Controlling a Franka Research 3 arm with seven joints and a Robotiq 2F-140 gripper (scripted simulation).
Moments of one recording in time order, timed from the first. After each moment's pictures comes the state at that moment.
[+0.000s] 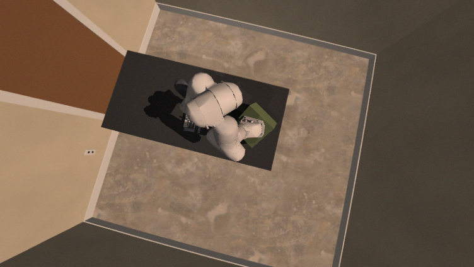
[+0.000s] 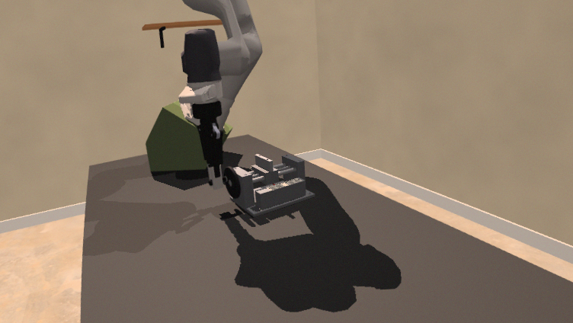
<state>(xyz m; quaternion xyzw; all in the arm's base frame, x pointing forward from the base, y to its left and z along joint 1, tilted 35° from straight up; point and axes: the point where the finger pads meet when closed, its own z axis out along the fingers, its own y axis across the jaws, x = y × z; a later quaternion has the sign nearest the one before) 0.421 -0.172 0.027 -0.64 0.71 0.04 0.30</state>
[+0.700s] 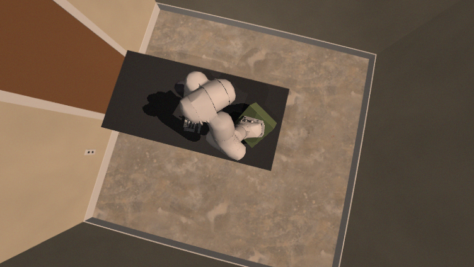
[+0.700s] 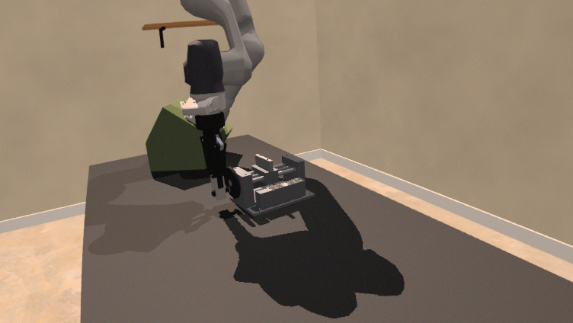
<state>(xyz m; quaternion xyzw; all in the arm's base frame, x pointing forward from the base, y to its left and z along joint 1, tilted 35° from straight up) 0.442 -0.162 0.009 -0.64 0.71 0.04 0.30</state>
